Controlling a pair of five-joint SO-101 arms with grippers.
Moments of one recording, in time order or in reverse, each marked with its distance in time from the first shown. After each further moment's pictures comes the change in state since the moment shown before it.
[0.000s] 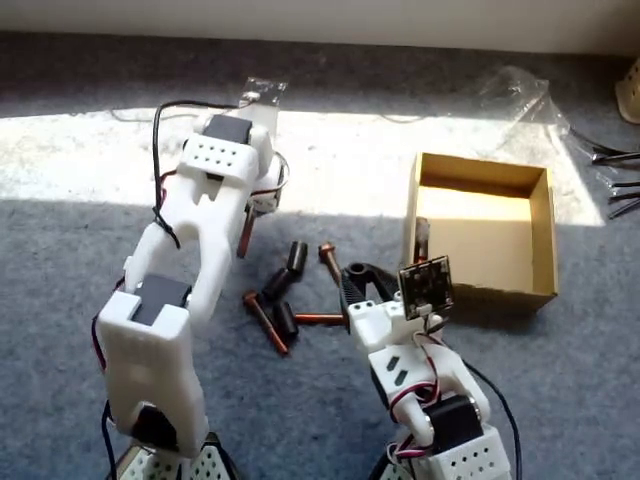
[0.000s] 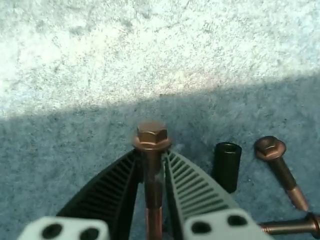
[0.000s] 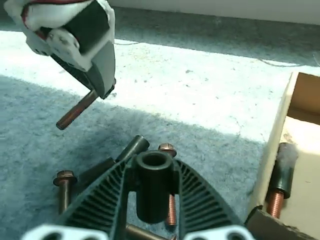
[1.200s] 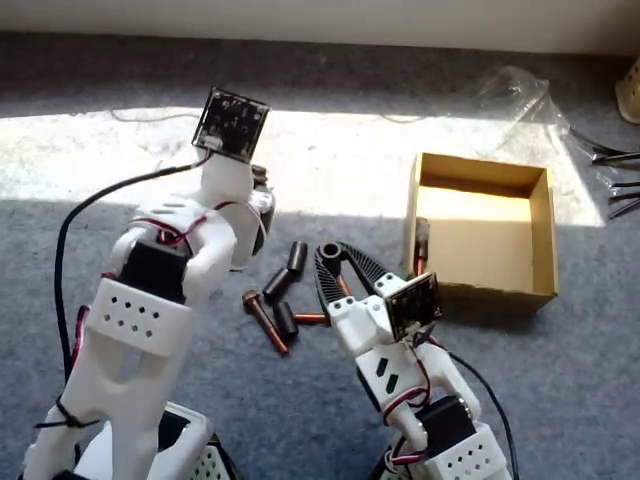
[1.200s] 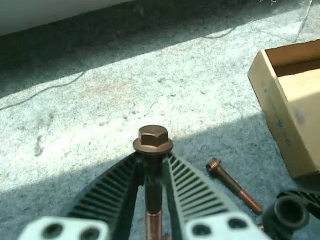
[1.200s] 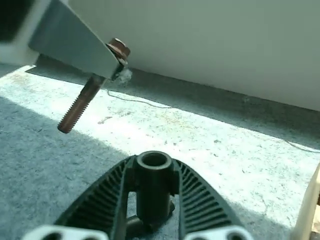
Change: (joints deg) left arm 5.2 -64.9 47.2 -22.2 -6.0; right arm -6.6 0.1 1.3 -16.4 3.8
